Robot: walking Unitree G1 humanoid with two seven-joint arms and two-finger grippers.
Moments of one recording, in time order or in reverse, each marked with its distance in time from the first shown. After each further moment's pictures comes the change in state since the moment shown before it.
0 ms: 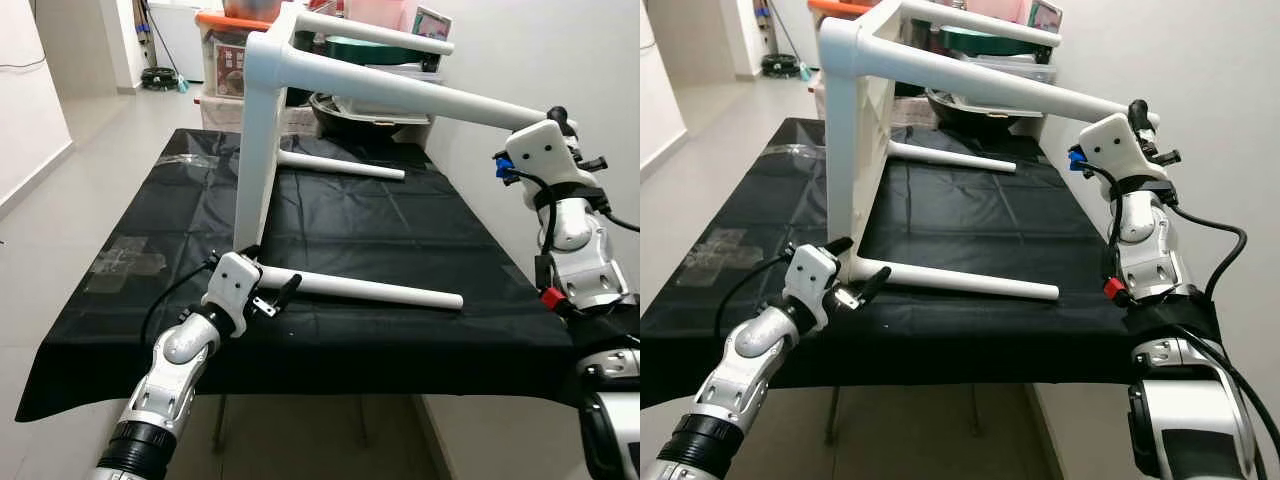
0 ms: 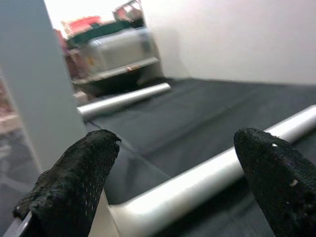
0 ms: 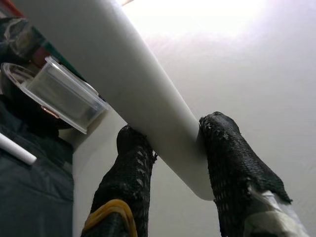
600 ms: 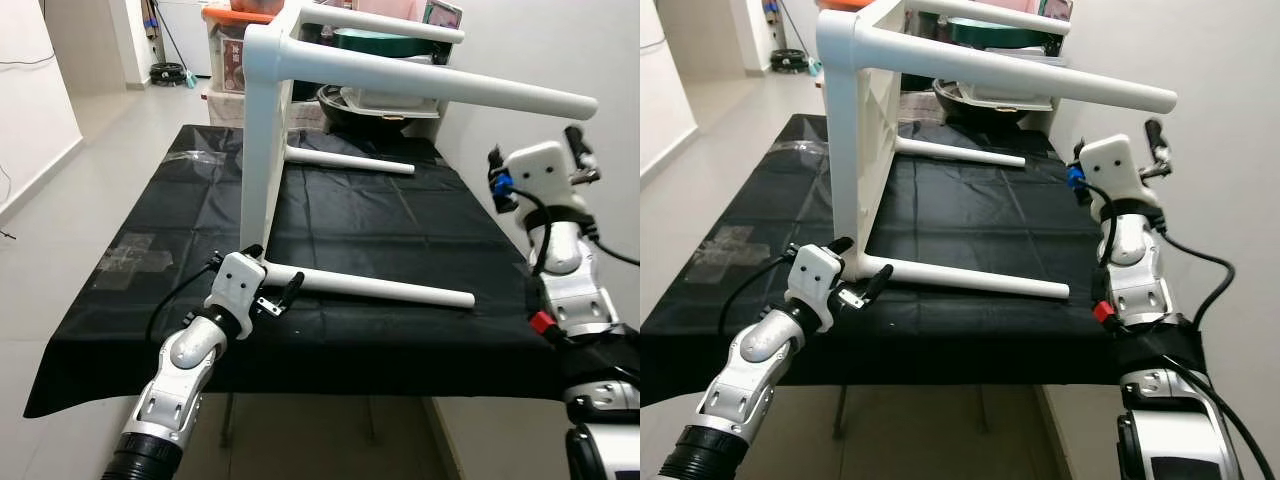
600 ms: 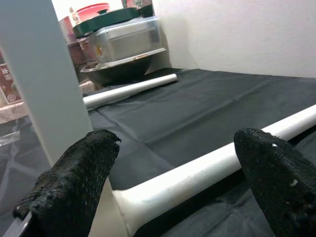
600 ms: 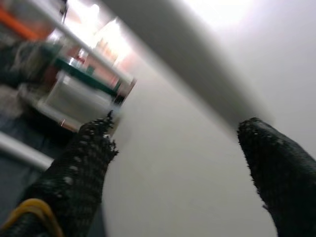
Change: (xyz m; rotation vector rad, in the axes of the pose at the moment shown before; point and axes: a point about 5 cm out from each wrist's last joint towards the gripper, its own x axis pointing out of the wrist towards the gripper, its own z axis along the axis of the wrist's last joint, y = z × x) left arm -0.004 -0.010 0.005 -0.006 0.034 0.015; right arm -0.020 0.001 0.008 0.072 -0.088 -0.081
